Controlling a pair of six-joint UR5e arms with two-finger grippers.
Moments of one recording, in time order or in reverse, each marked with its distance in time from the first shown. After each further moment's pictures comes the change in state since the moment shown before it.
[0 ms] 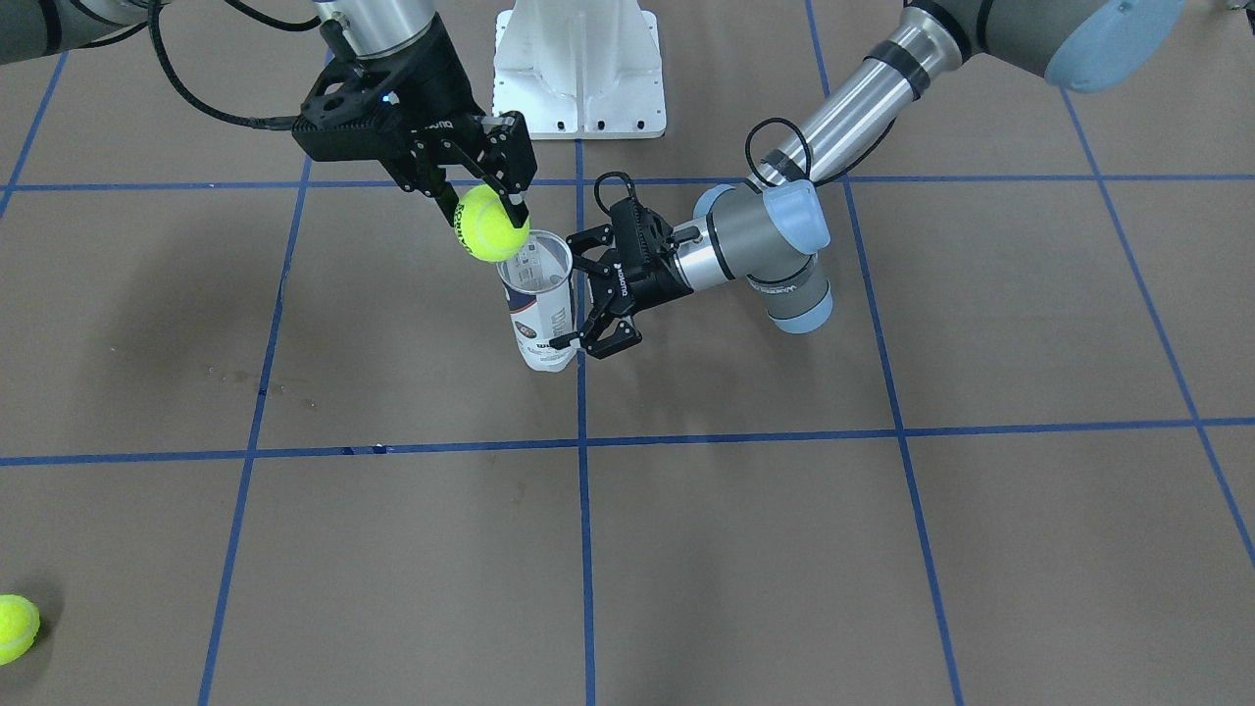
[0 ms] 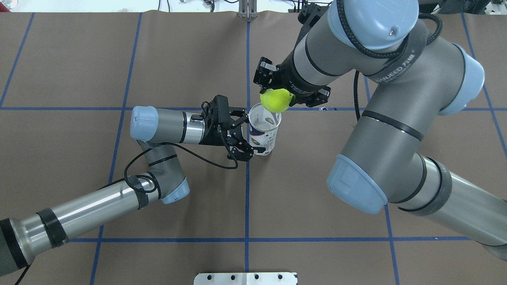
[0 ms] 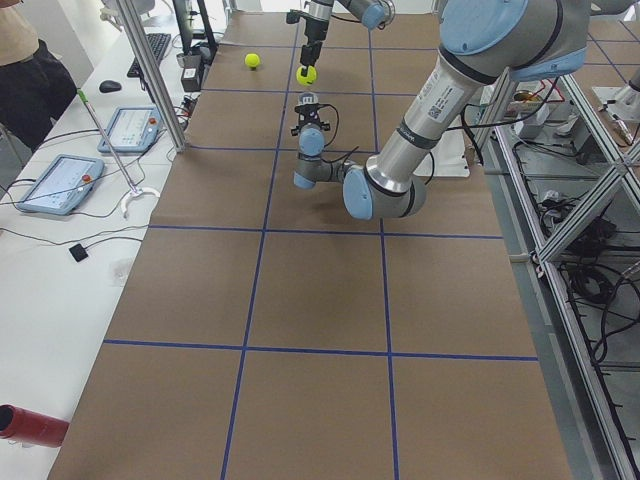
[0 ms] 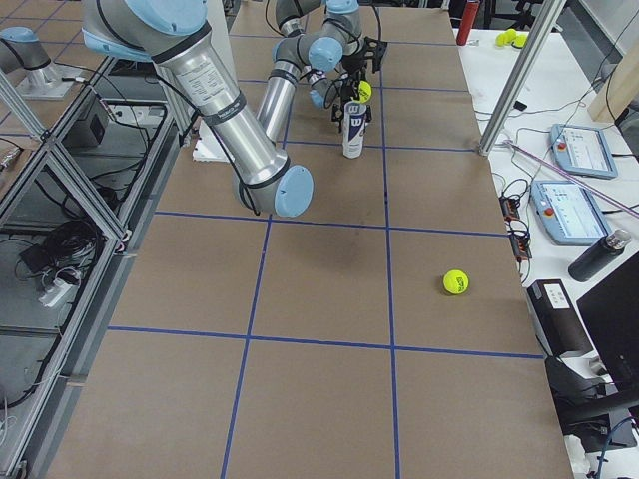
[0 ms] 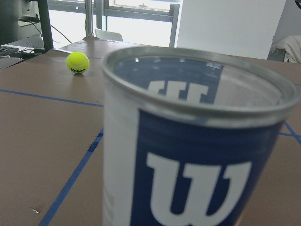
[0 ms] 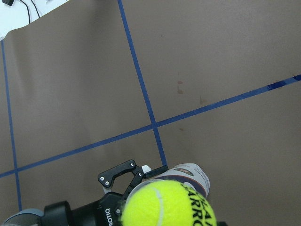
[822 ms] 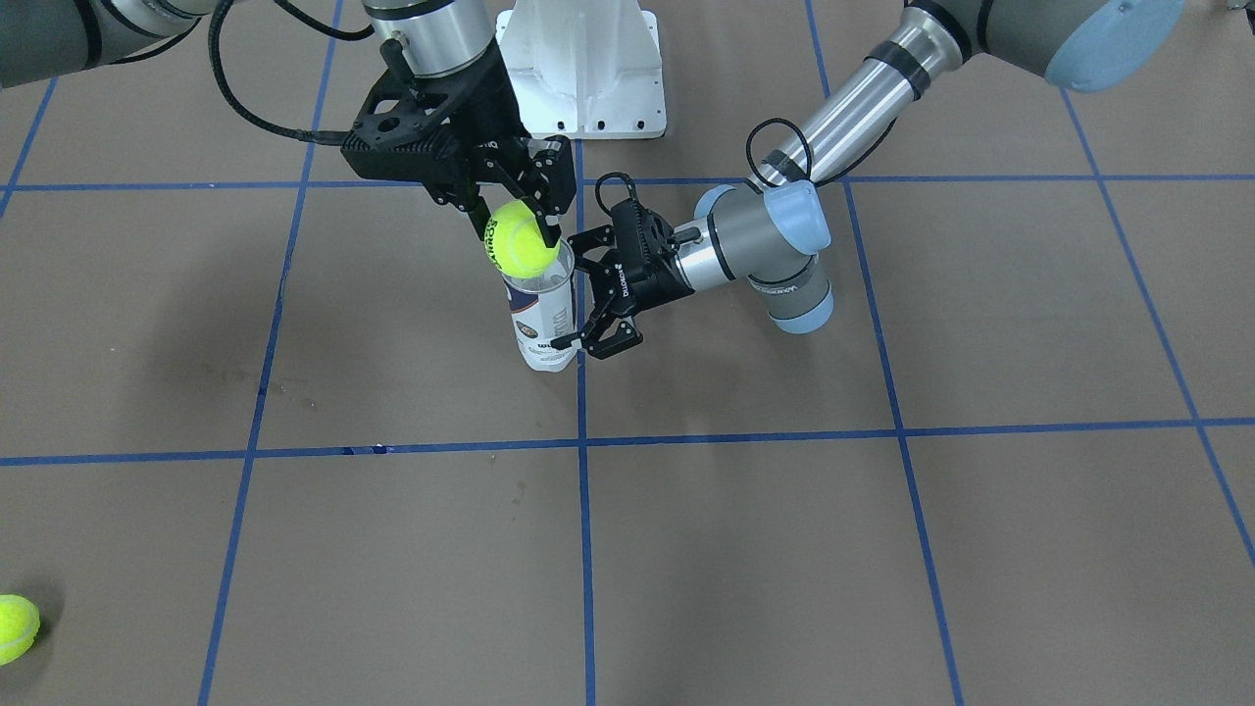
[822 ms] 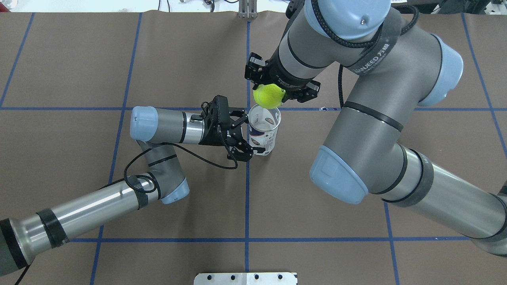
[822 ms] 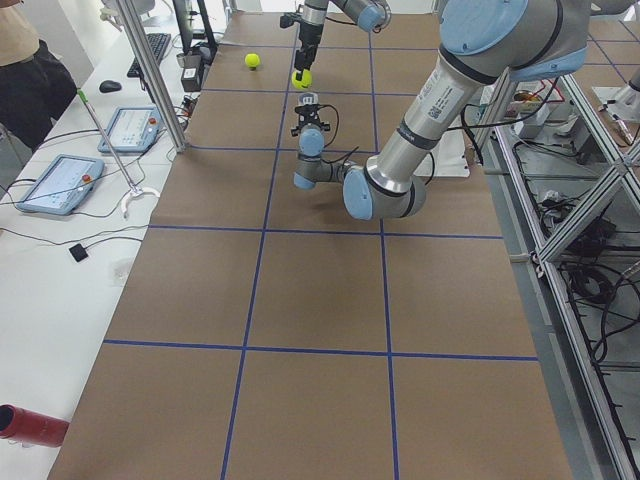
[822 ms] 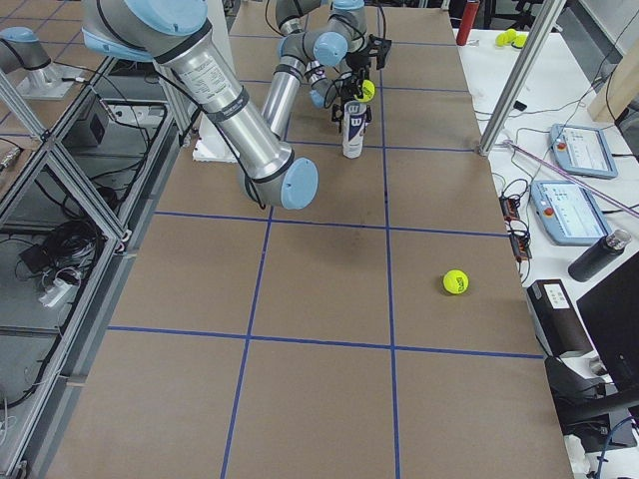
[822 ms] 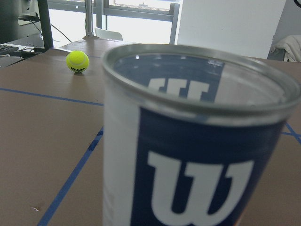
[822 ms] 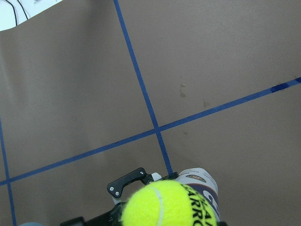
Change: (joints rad) left arm 0.000 0.001 0.000 0.000 -0.001 -0.001; right arm 0.000 0.043 -0.053 -0.013 -0.003 -0.003
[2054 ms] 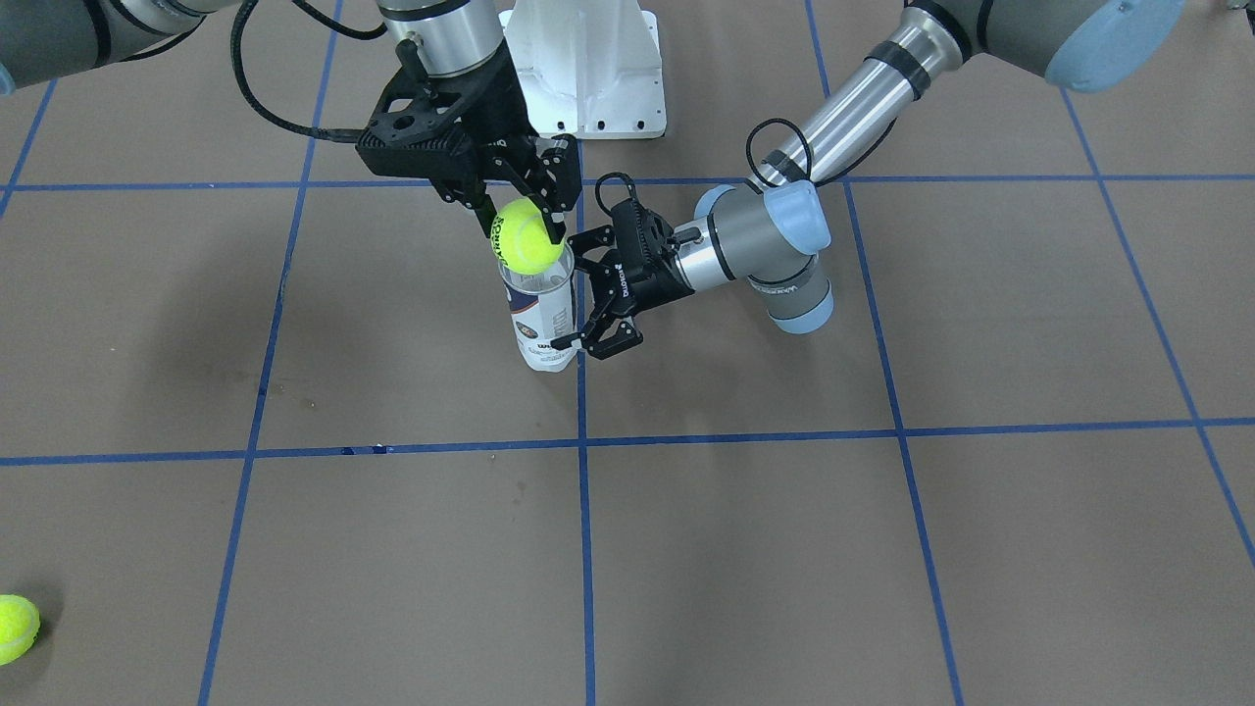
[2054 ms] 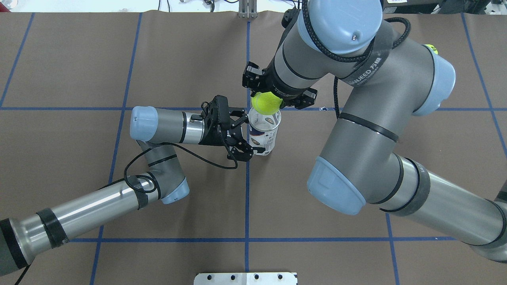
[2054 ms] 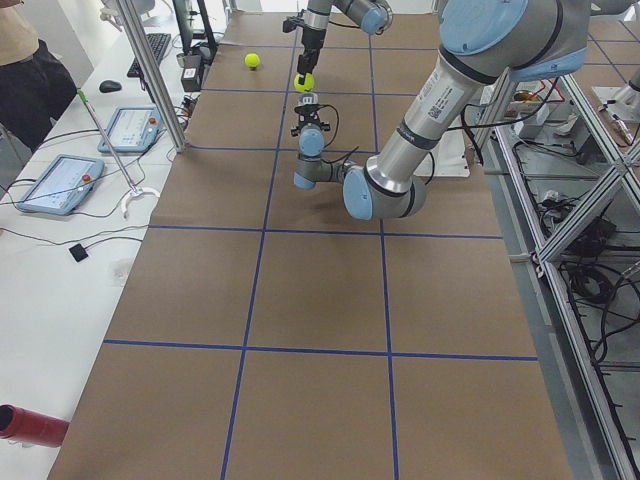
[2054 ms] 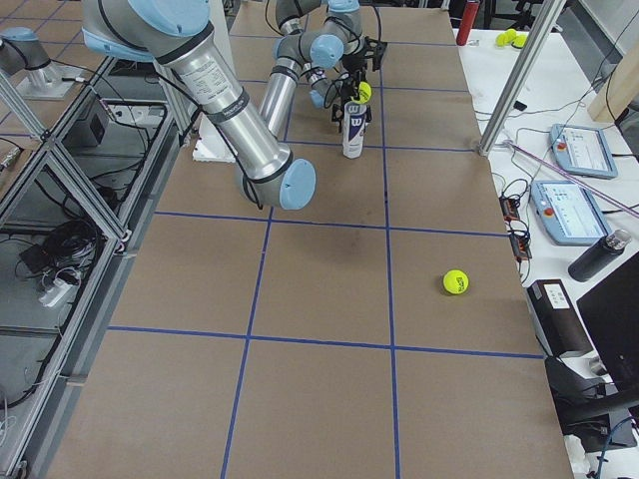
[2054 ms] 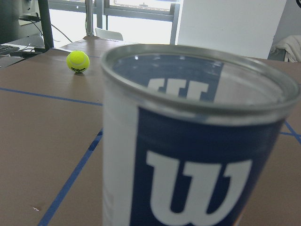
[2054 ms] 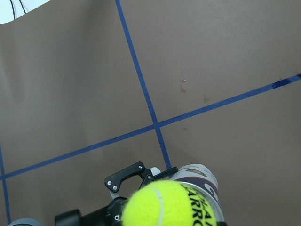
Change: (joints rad) left arm 0.000 0.000 0.000 0.000 0.001 0.000; right arm -0.033 -0.008 0.008 -0.002 -0.033 0.003
